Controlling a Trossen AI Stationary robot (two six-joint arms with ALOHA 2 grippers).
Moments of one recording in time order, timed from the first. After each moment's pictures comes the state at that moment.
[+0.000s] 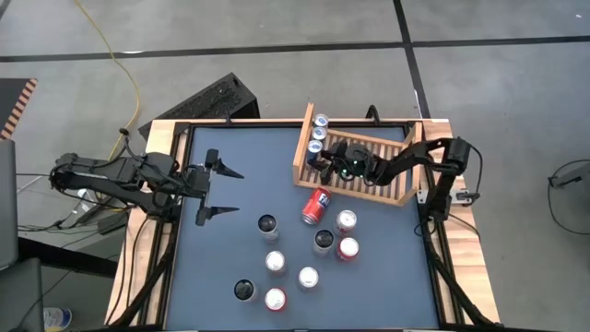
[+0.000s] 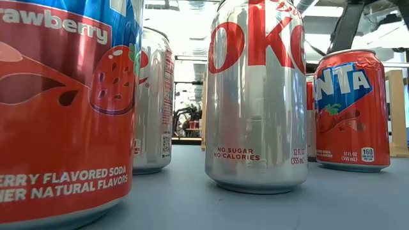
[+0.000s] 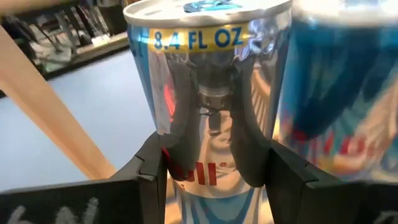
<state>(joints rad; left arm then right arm) -0.15 0.78 0.91 -0.32 -0.12 0.14 -0.40 1.81 0.56 0.98 0.03 0.23</state>
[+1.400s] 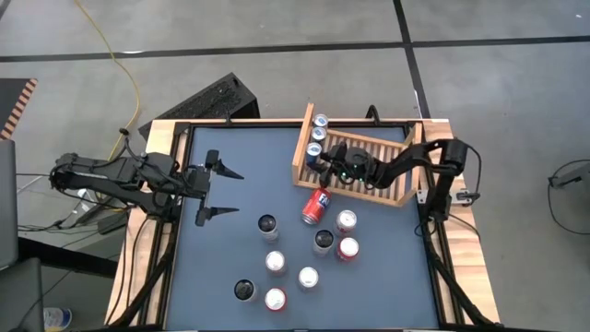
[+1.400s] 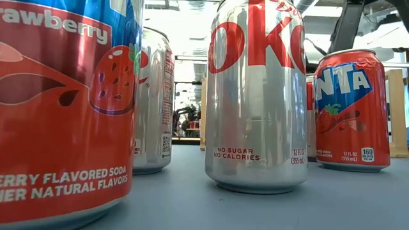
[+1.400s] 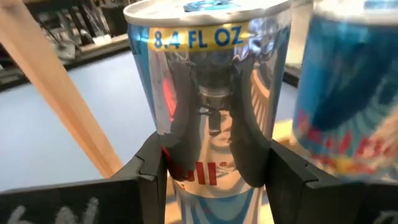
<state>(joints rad) -0.16 0.78 0.91 -0.32 -0.12 0.13 -0.38 1.82 0.55 1.03 0.08 0.18</state>
